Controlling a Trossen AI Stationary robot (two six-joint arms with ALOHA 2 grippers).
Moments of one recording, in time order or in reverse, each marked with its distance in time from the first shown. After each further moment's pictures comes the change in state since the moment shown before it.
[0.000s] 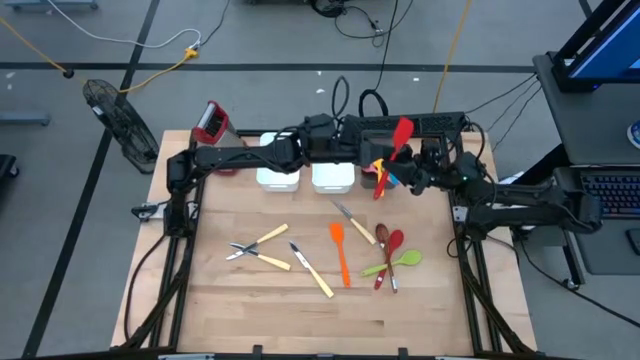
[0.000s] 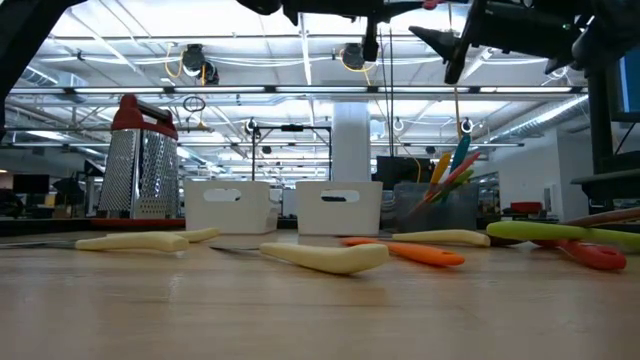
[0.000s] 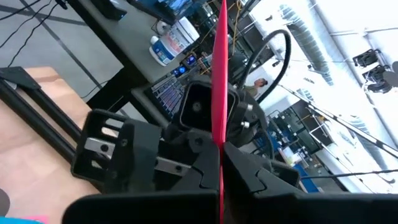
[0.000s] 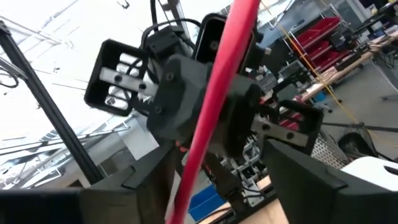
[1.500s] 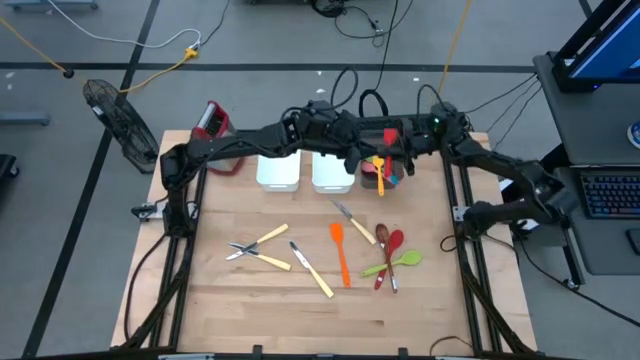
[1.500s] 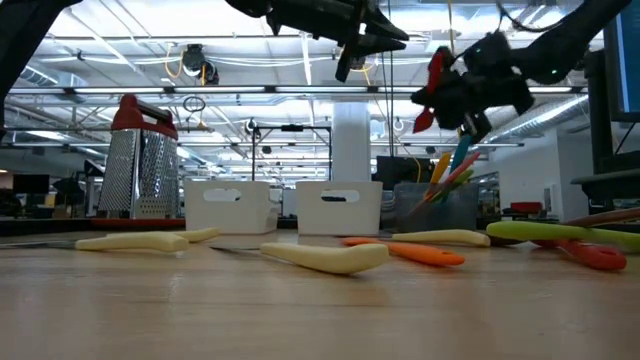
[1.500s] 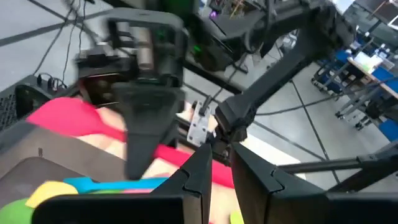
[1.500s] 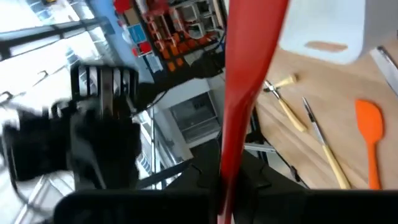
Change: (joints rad) left arm 0.090 -0.043 0.000 -0.341 0.129 0.486; right arm -0.574 0.346 0.259 -0.595 -0.945 0.909
